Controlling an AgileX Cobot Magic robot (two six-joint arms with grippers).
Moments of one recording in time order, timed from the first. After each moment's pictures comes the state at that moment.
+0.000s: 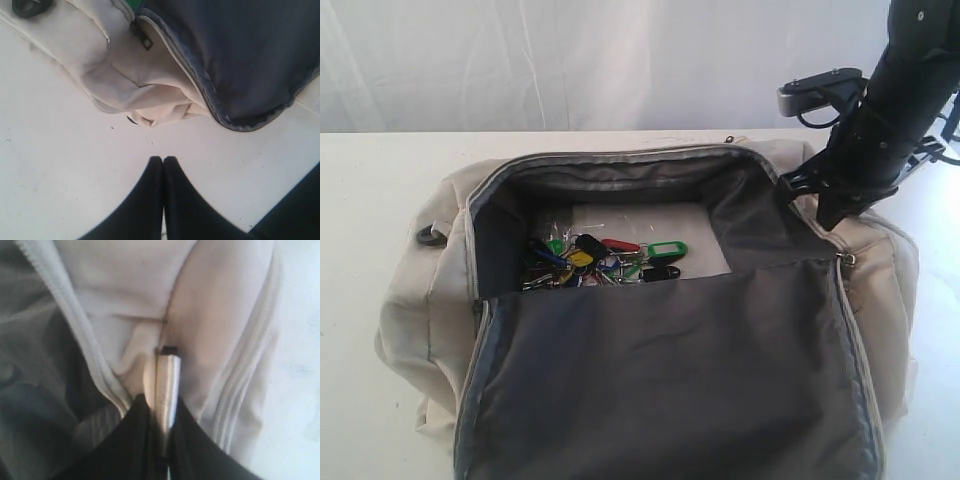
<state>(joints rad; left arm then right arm) -0.45 0.74 -0.78 -0.04 1.09 0.20 0.04 1.80 -1.43 0.01 1.05 -0.19</state>
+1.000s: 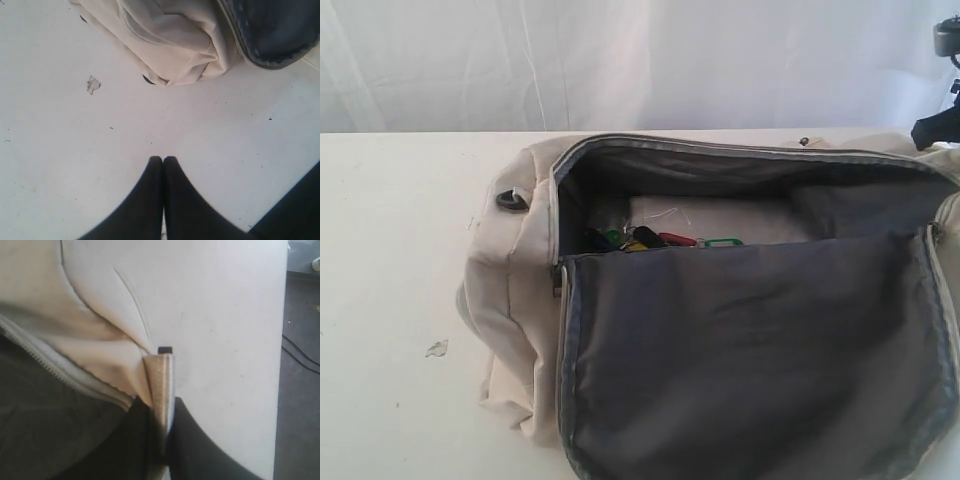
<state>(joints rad) -0.45 0.74 -0.78 -0.04 1.09 0.21 -0.22 1.66 -1.43 -0.15 1.04 -0.08</state>
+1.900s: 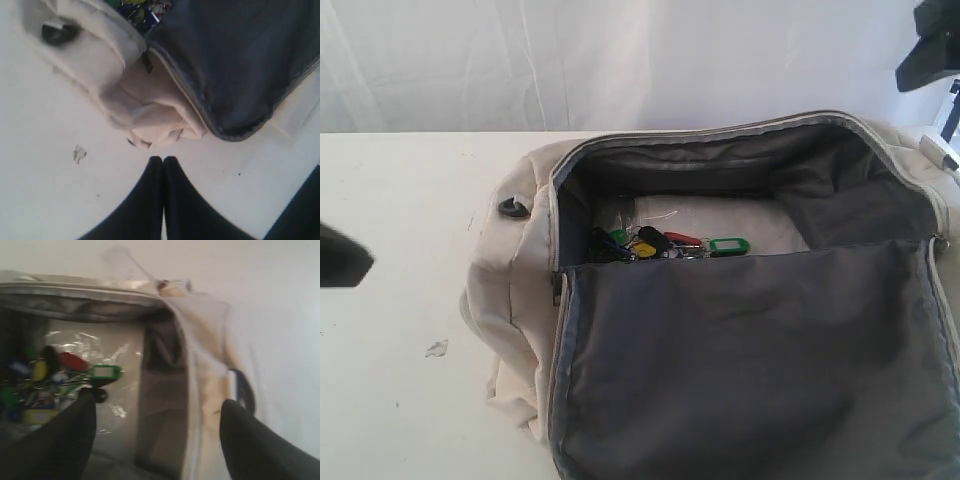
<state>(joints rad) -0.45 0.92 -1.01 -0.17 1.08 0.30 -0.24 1.40 -1.41 0.37 1.05 -0.28</state>
